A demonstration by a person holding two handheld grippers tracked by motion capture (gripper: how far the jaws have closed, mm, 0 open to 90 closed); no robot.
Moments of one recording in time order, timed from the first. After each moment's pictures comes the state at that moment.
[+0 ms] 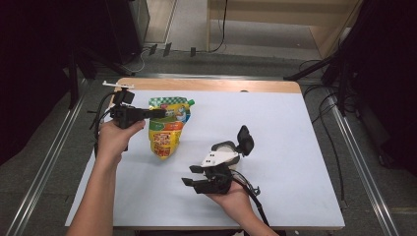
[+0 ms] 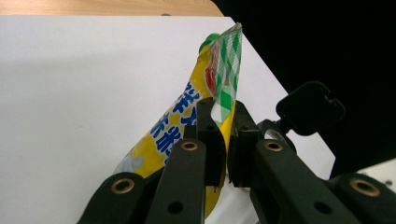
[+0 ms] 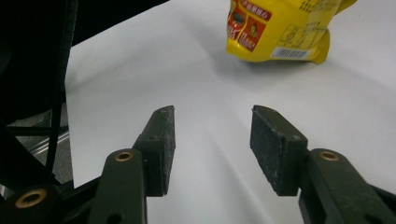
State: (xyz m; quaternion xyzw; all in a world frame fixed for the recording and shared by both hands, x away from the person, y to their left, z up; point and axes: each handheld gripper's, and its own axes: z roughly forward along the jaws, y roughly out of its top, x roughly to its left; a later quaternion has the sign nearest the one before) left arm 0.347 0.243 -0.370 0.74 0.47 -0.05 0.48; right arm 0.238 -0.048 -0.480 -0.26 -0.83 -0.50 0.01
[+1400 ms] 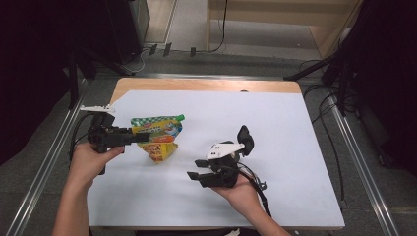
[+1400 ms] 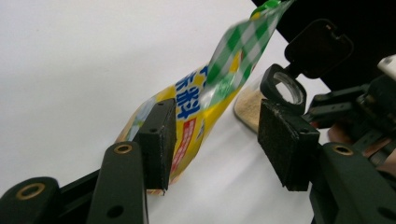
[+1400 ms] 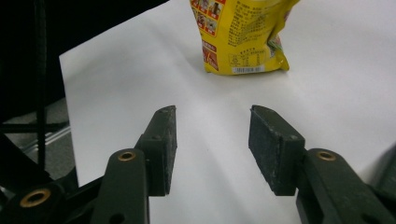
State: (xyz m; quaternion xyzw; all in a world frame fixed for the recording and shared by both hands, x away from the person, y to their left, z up) left arm 0.288 0.282 -0.382 0.76 0.46 -0.02 0.45; right arm 0.247 -0.064 -0.455 -0.27 -0.83 -0.48 0.01
